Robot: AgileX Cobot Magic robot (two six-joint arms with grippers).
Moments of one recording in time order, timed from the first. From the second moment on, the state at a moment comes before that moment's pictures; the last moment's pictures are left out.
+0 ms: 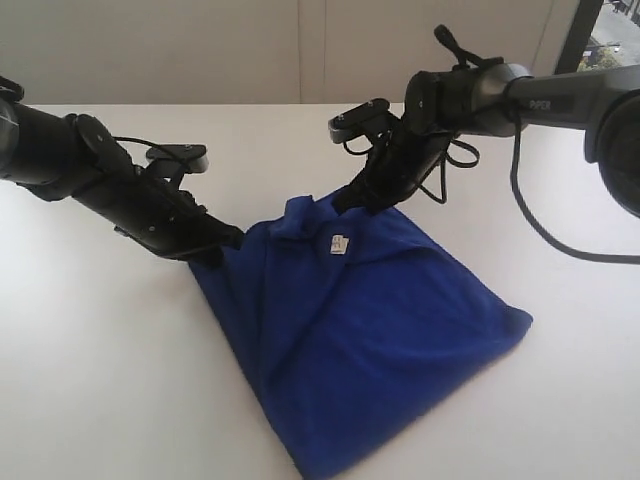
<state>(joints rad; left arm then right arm) -0.35 1.98 -1.17 -0.68 0.47 0.60 0.36 2.30 -1.72 0.13 0.64 -0.34</state>
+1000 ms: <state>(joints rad) -0.35 2.21 -1.52 -0.65 0.33 0.77 0.29 2.30 -1.73 0.07 0.65 -0.06</state>
